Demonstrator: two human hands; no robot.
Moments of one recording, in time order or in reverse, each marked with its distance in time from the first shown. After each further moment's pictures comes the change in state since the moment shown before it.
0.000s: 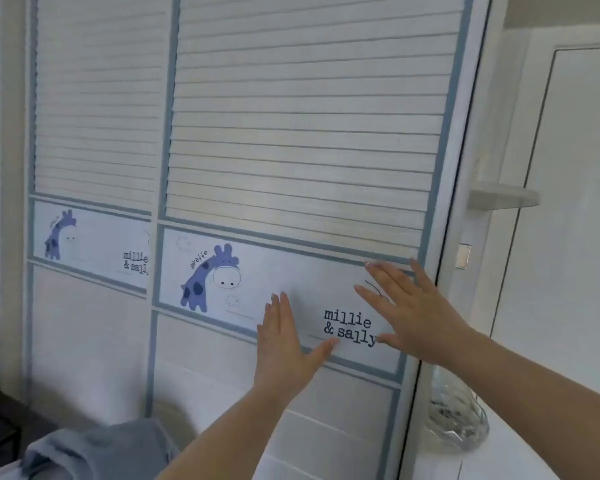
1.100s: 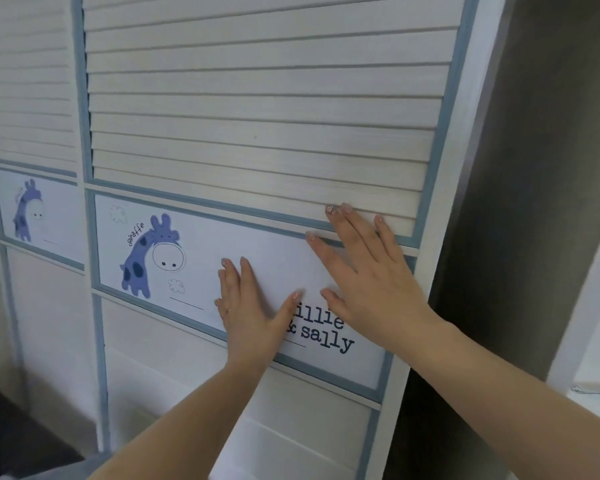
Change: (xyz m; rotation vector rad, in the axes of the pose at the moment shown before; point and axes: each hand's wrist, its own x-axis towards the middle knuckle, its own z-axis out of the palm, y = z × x) left_hand 0.131 -0.093 0.023 -0.087 0.312 -0.092; right_hand 0.131 -0.061 0.071 0.234 0.187 0.137
